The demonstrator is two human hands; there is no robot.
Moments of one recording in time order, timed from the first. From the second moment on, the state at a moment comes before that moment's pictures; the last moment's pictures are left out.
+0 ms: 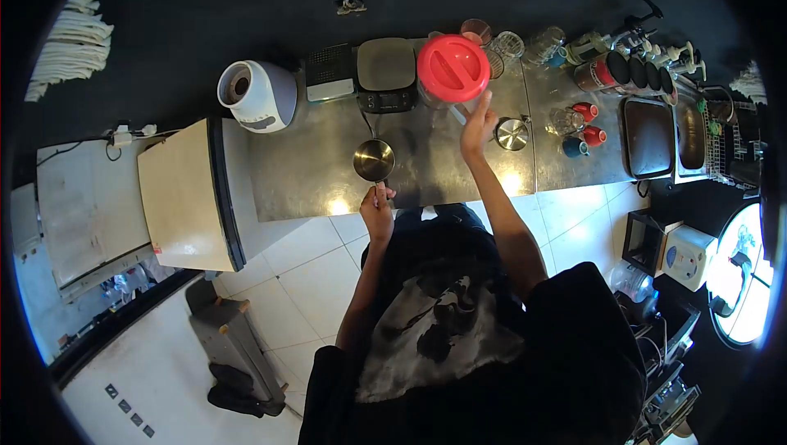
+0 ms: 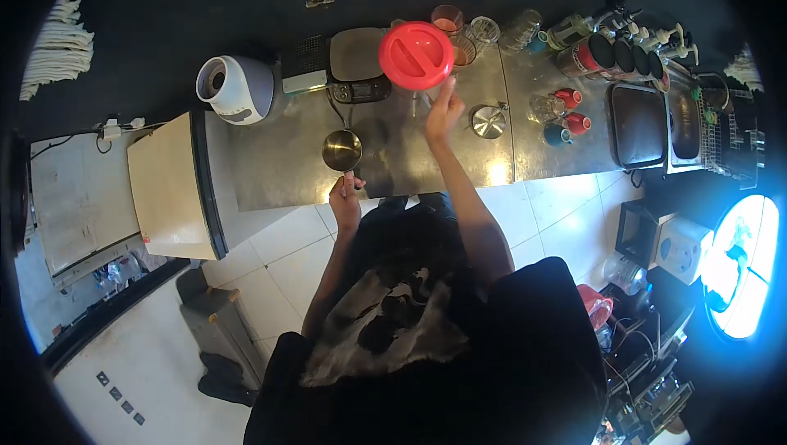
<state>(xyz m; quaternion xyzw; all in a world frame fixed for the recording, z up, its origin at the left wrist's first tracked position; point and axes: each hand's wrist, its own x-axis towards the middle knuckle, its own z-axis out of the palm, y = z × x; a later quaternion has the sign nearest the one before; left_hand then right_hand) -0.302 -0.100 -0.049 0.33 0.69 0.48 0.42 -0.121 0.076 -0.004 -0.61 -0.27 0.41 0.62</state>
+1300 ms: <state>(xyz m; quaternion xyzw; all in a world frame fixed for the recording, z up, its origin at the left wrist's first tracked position) -0.317 -0.109 -0.056 0.37 0.64 0.50 0.45 -0.076 0.031 0.048 -0.60 -0.57 0.39 0.40</state>
